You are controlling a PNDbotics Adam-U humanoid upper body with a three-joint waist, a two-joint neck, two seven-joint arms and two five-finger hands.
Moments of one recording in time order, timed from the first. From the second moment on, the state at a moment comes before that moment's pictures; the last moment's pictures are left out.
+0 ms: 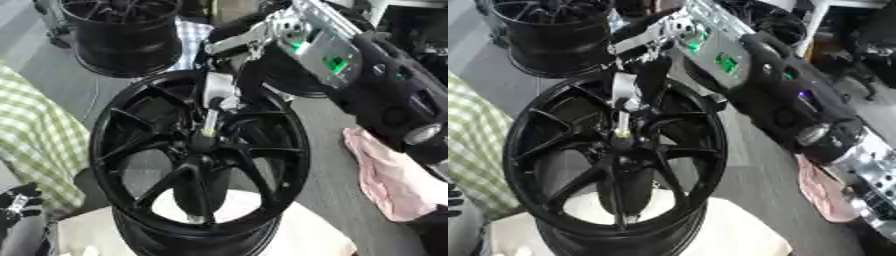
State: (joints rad) left arm -0.13 0.24 0.39 -1.17 -0.11 -0.14 -0.39; right arm -1.14 -0.42 0.56 -1.36 0.44 -0.04 0.91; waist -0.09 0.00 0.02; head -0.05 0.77
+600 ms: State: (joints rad) left arm -0.13 0.25 0.42 -1.17 -0.10 -0.15 -0.36; right arm -0.84 -0.71 0.26 -1.36 0.58 0.13 0.76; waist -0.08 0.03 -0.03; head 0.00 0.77
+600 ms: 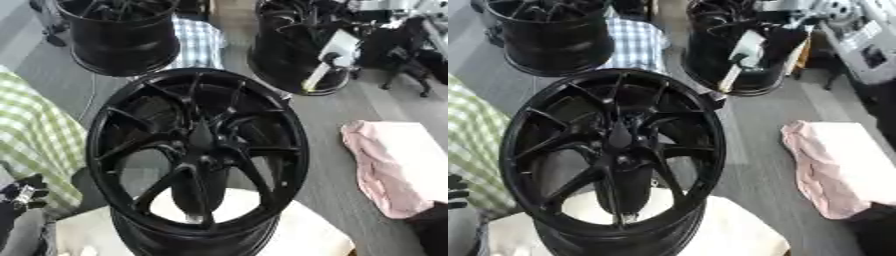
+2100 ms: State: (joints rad) left arm -0.15 0.24 0.42 -1.15 -0.09 -0.17 -0.37; right arm -0.23 -0.13 -0.27 -1.46 0.41 0.13 0.24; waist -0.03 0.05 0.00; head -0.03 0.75
